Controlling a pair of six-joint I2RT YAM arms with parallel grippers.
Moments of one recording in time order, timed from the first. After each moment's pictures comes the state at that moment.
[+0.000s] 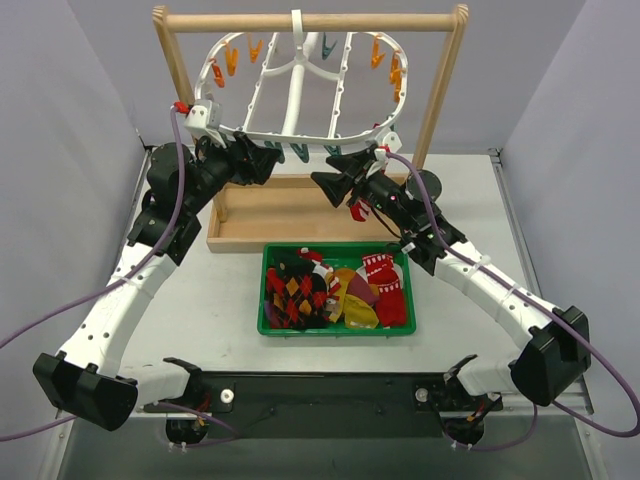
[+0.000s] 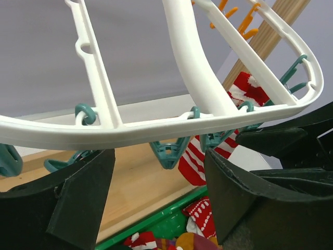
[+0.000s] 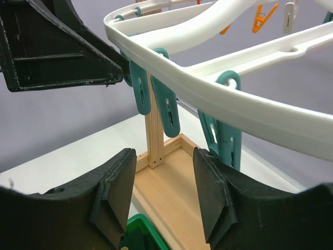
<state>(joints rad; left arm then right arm) -0.37 1.22 1.32 -0.06 0.19 -0.38 0.60 1.33 1.09 0.46 -0.30 0.08</state>
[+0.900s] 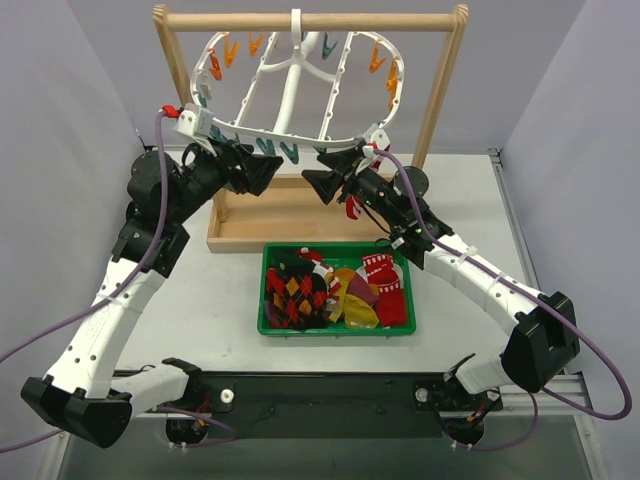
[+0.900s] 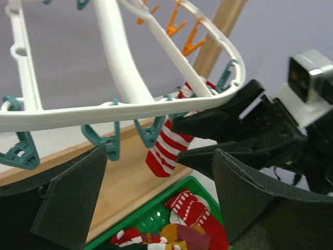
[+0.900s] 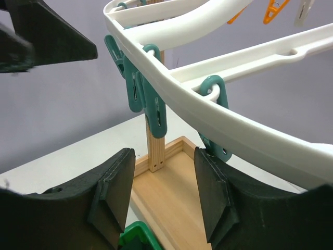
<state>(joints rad) -0.37 1.14 1.32 -0.08 0.30 -0.39 0.62 1.41 1.13 0.51 -0.30 0.08</state>
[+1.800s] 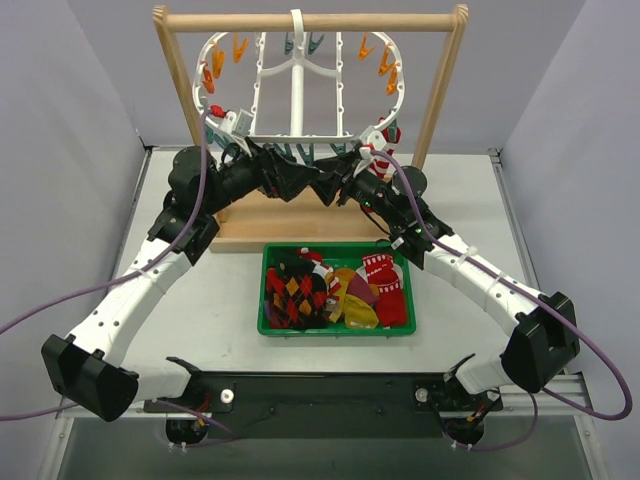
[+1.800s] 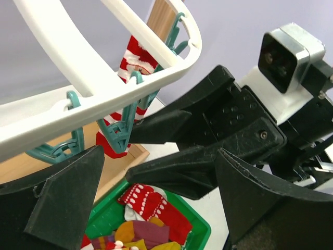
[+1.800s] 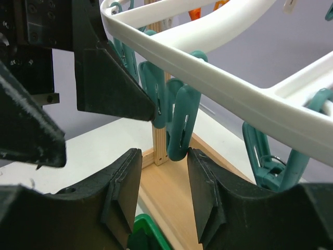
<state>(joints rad) -0.47 1.27 1.29 0.08 0.46 -0.53 0.62 1.41 1.13 0.47 -0.32 0.07</state>
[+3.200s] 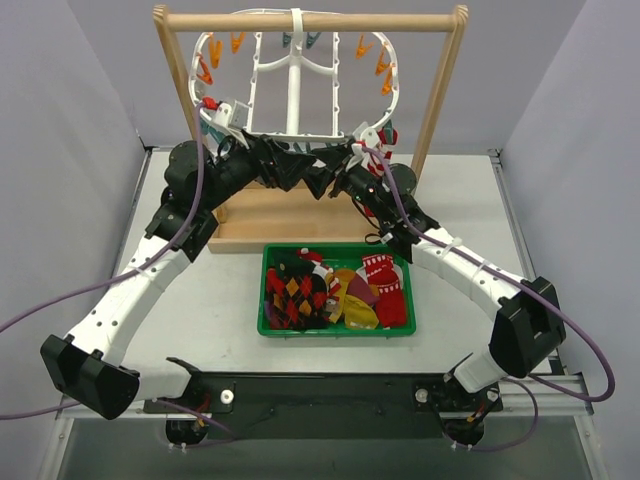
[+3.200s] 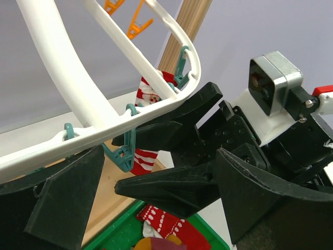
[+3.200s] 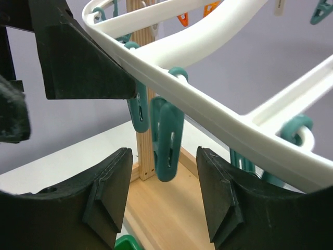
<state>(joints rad) -0.47 1.29 1.35 0.07 0.35 -0.47 0.62 1.50 1.16 0.57 -0.27 0.05</state>
